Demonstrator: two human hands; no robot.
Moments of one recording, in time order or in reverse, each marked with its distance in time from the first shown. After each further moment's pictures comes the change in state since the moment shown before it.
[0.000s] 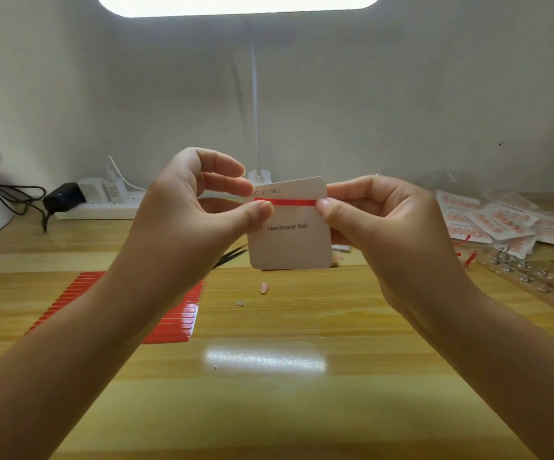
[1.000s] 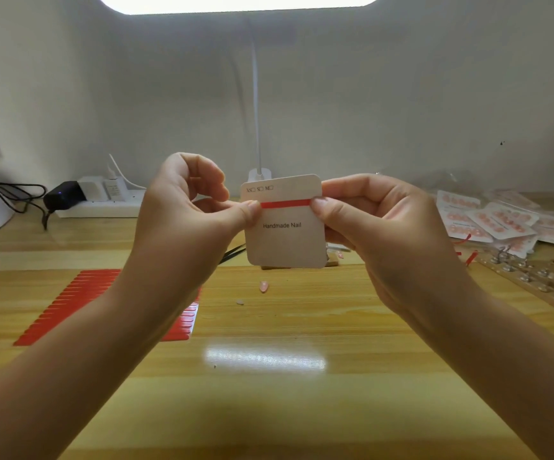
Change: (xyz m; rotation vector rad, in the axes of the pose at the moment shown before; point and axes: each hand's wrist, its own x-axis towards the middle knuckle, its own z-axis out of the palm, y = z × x) left_hand 0.004 -0.021 0.006 -0.146 0.119 0.034; right_hand -0.001 -0.002 0.002 0.104 -0.057 0.031
